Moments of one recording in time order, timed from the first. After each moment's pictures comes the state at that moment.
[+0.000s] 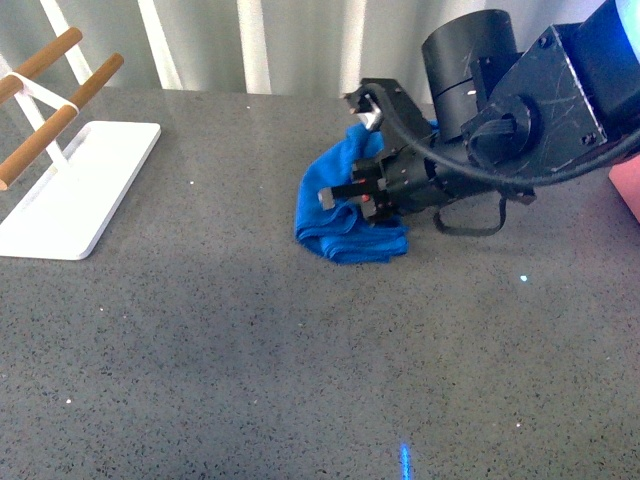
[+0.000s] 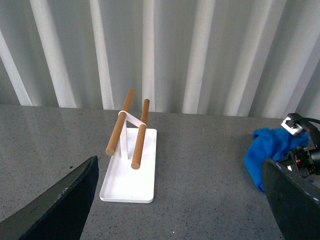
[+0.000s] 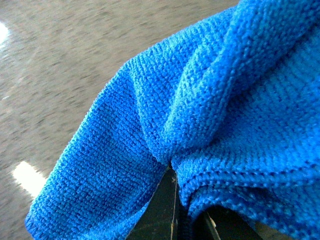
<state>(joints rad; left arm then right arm) 0.00 0.00 0.02 0.00 0.00 -0.01 0.36 2.37 1.34 0.24 -0.34 0.01</state>
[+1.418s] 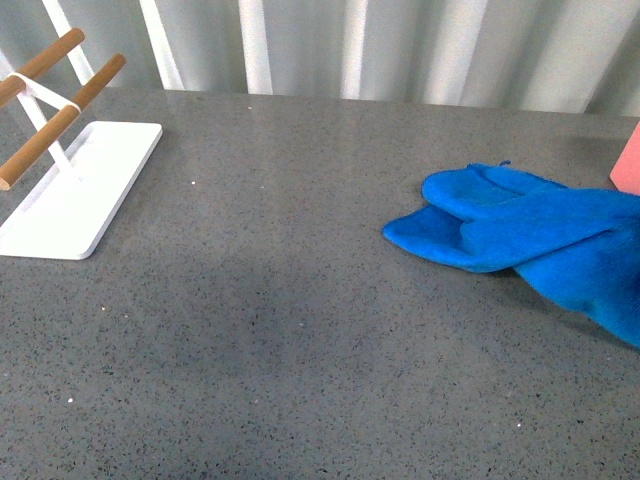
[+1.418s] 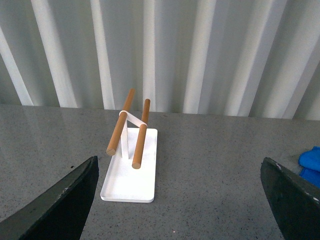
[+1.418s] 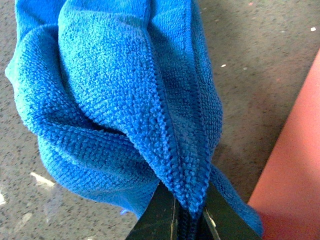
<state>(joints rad) 0.00 0.00 0.02 0.00 0.00 0.00 -0.19 1.75 0.79 0.01 -0.37 -0.57</state>
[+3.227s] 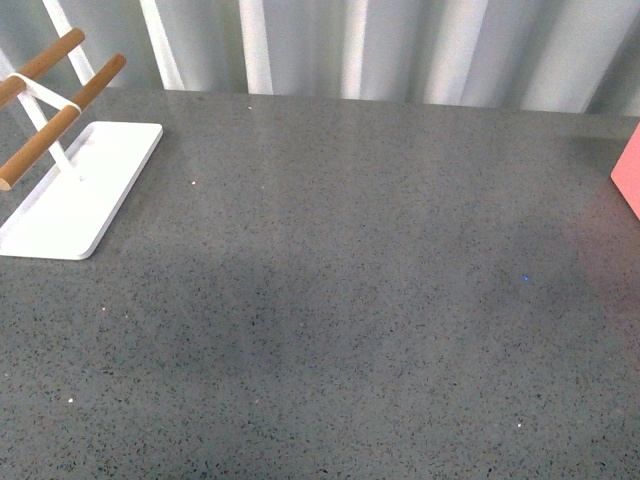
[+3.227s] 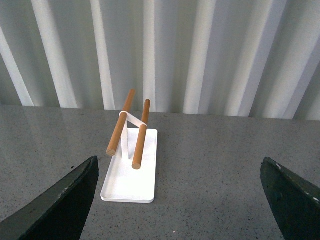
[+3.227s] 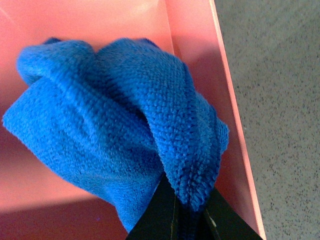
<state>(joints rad) 0.00 0.00 0.02 0.00 0.00 0.00 -0.74 1.80 0.98 -0.02 -0.27 -0.51</state>
